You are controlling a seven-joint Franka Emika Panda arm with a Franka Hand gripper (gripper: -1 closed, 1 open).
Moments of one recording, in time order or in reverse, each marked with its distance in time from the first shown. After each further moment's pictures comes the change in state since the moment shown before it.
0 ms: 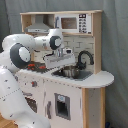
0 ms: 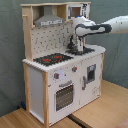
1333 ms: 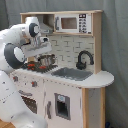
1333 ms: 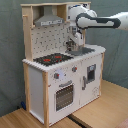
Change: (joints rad) arm 0.214 0.000 -0.047 0.203 0.001 -0.224 0.005
